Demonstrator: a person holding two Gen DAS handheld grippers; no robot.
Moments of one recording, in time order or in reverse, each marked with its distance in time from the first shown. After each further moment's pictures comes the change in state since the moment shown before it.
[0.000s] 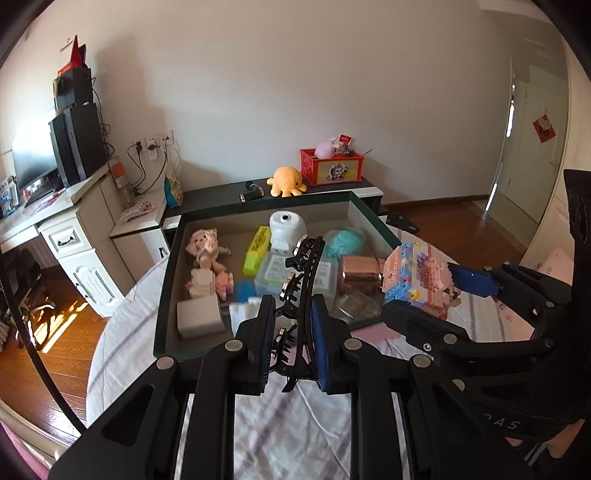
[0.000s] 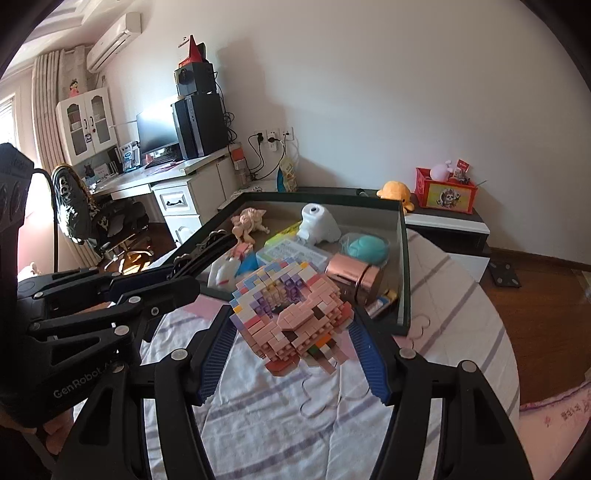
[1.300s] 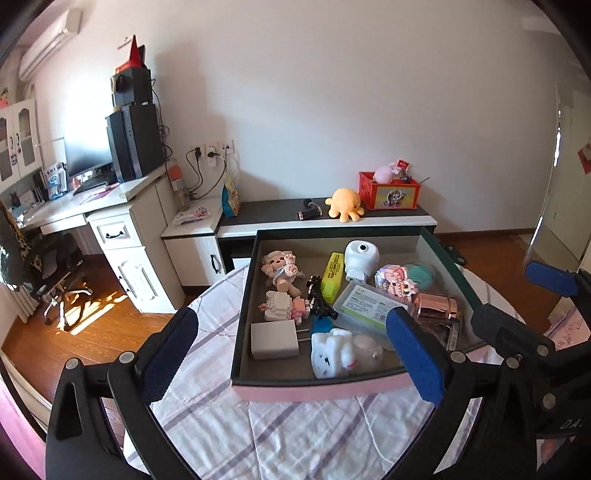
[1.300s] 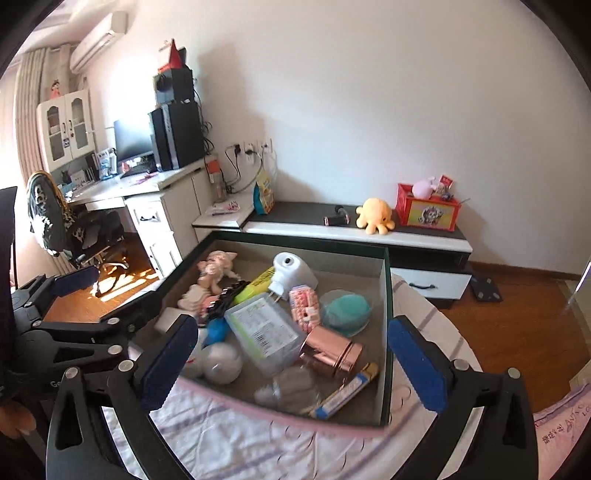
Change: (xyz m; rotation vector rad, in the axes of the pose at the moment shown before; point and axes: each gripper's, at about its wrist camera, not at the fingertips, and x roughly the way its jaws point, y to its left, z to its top) left arm -0.029 0.039 -0.009 -0.108 -0.099 0.206; right arm 0.001 0.013 0.036 0.002 -0.051 -0.088
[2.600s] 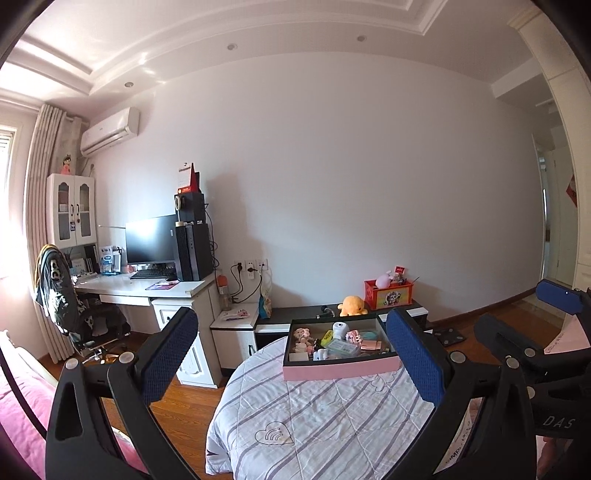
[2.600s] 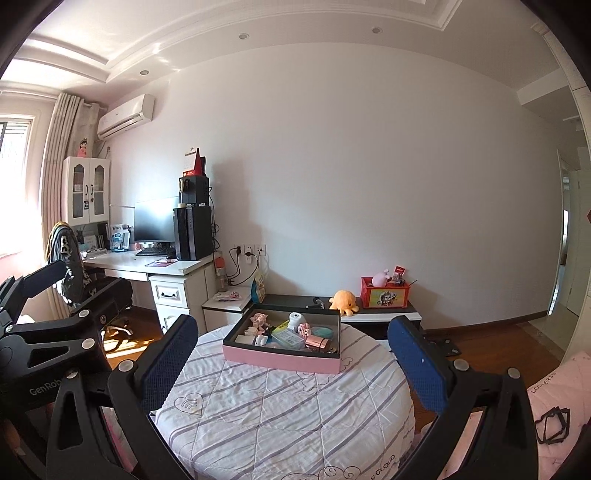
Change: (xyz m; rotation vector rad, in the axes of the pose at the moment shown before) left arm -0.383 -0.019 -0.071 0.003 -0.458 0.096; right arm -0.357 0.076 -0.088 -0.003 -0.401 -0.109
